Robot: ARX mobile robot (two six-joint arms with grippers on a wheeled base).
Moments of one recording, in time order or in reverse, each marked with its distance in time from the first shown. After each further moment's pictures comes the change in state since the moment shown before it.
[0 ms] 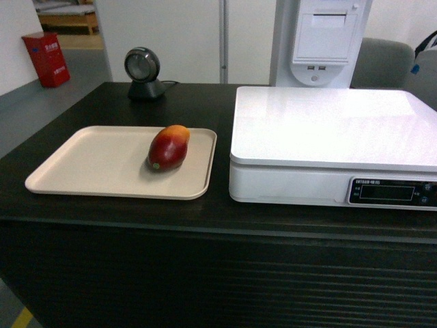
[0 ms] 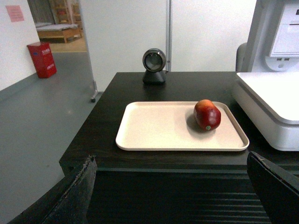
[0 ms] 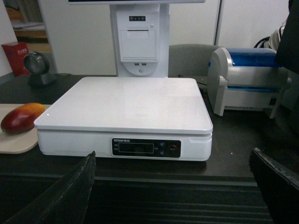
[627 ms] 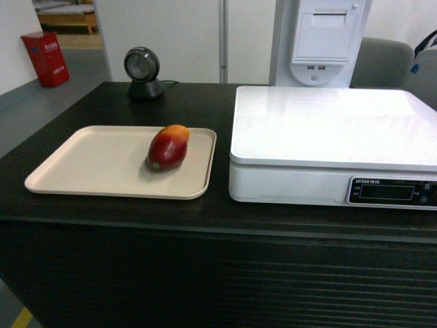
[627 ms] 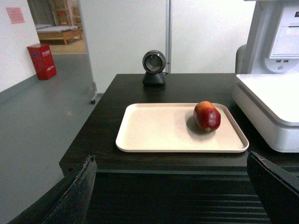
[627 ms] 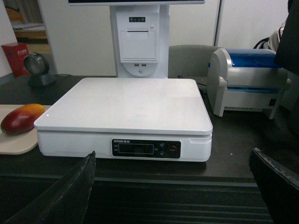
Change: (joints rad) left arm 0.000 0.000 0.000 0.004 0.000 0.000; right arm 0.000 0.000 0.000 0.002 0.000 0.000
